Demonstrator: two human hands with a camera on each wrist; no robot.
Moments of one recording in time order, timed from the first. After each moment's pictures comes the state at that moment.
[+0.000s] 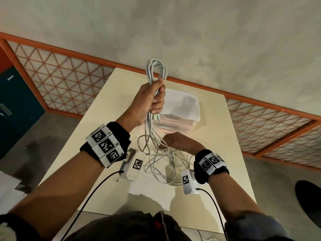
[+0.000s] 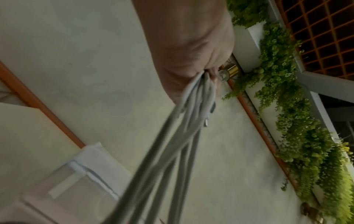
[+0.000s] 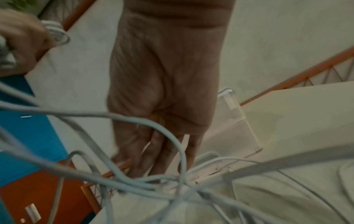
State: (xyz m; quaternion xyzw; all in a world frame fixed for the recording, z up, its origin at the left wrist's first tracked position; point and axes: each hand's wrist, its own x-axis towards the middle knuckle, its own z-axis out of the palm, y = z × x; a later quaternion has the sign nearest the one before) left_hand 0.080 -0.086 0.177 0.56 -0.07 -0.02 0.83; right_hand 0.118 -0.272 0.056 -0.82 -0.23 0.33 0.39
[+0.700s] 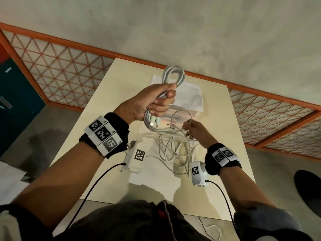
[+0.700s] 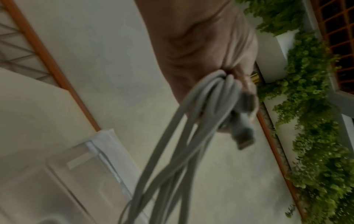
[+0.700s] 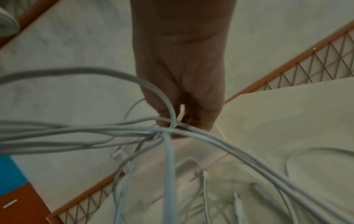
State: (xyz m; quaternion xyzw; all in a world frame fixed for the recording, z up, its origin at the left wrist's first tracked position) left_hand 0.072 -0.077 0.172 0.48 -0.13 -0.29 0.82; right_hand 0.125 -0.304 0.040 -0.85 -0.02 0.18 0.50
